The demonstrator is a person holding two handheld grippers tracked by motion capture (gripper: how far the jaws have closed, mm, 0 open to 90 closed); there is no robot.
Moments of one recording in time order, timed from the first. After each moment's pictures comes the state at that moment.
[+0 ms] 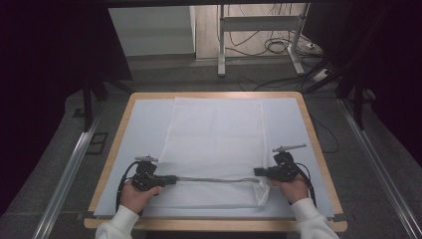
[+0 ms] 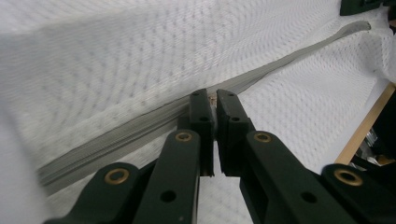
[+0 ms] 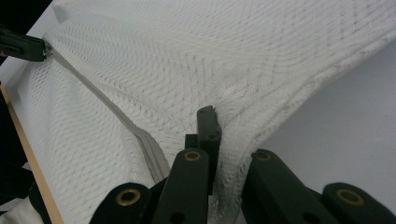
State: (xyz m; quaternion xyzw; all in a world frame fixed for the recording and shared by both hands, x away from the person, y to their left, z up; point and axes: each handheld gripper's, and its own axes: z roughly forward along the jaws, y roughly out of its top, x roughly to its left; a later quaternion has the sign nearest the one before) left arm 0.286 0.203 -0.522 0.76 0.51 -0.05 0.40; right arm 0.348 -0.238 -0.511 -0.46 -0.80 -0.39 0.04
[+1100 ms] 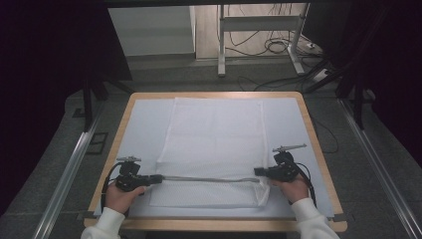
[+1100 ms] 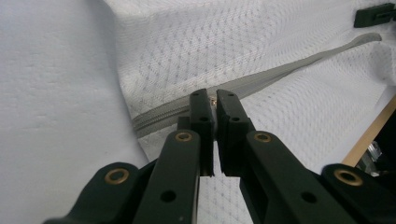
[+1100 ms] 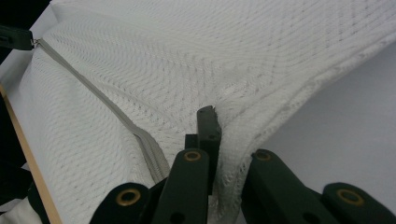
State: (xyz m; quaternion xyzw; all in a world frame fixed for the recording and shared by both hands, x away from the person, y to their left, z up) left arm 0.278 0.244 -0.523 0.74 0.54 -0.04 0.41; right arm 0.349 -0.239 -0.511 -0.46 -0.80 -0.39 0.04
